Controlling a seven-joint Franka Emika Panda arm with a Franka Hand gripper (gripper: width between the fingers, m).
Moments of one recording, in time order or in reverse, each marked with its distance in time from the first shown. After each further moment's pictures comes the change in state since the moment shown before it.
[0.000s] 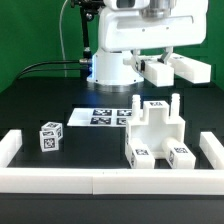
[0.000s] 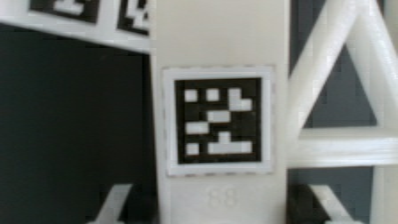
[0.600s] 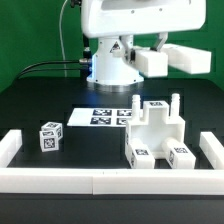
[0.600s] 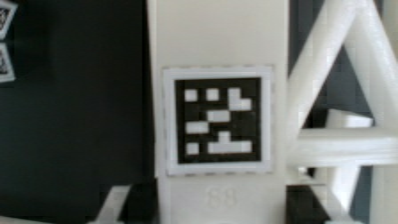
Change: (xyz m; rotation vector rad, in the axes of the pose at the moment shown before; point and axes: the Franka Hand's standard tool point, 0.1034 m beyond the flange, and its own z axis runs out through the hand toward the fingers) arm 0.063 0.054 -0.019 -0.020 0.020 -0.062
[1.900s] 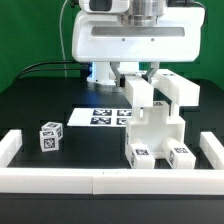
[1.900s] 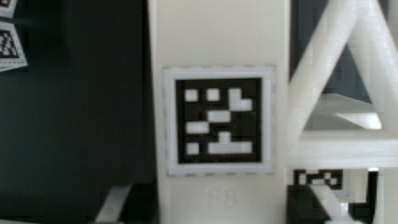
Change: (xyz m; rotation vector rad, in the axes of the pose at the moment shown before) arm 0.019 0.007 0.027 -0.054 0.016 0.136
